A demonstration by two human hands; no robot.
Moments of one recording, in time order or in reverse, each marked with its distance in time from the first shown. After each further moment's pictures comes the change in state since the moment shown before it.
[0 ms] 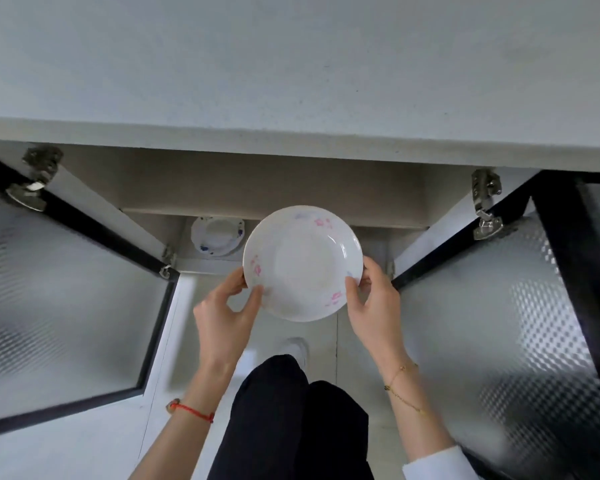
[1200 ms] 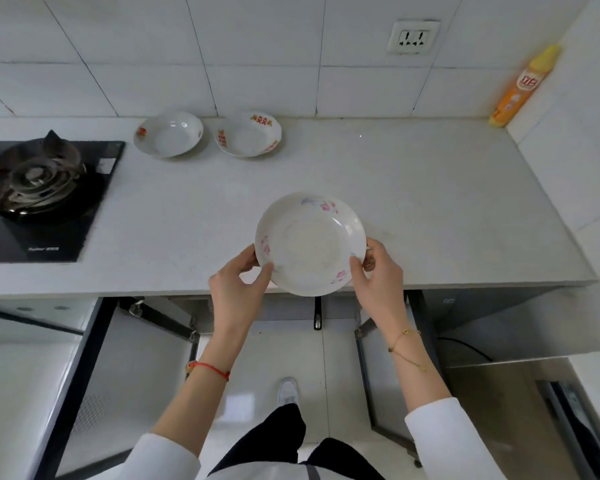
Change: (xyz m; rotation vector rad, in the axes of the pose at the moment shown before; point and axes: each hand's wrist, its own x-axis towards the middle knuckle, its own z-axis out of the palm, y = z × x) left_hand 0.075 0.325 -0.176 -0.171 -0.040 0.140; right_hand 0.070 -0.319 -0.202 -0.025 0.128 -0.046
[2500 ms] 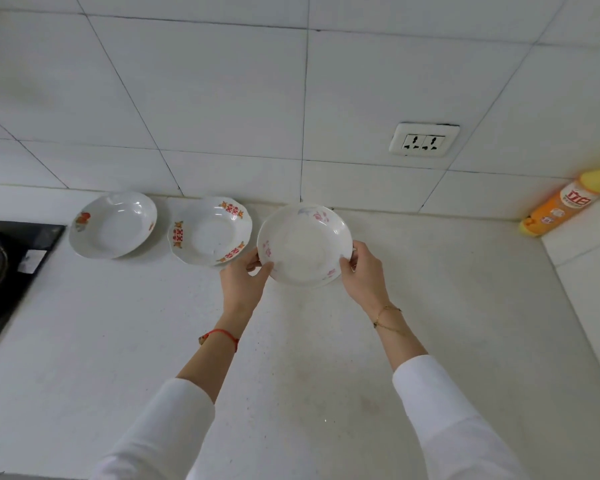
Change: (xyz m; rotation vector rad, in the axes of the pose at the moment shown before) left_hand 0.327 0.029 0.202 0.083 0.015 -0.128; right_hand 0.402 0.077 0.037 -0.045 -0.187 0.039
